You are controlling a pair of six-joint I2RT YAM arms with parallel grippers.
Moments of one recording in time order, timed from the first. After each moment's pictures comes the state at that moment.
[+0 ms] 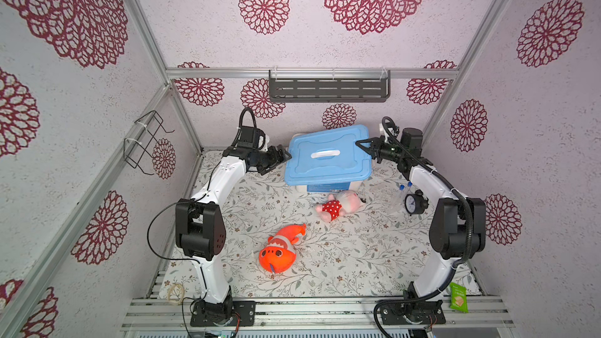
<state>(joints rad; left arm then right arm) -0.20 1.90 1.70 -0.63 0.48 -0.58 0.04 1.84 1.48 0.06 -0.91 0.94</state>
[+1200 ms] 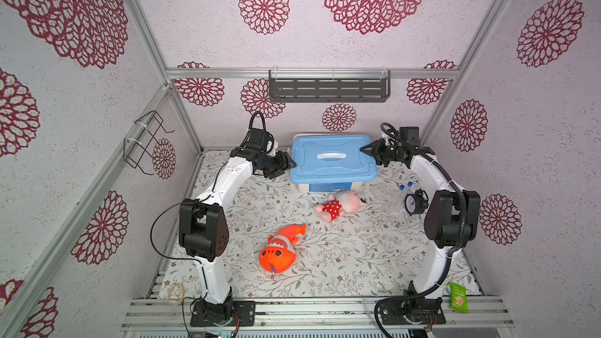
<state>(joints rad) -0.27 1.90 1.74 -0.71 0.49 -0.59 0.01 1.96 1.72 -0.47 -0.70 0.70</state>
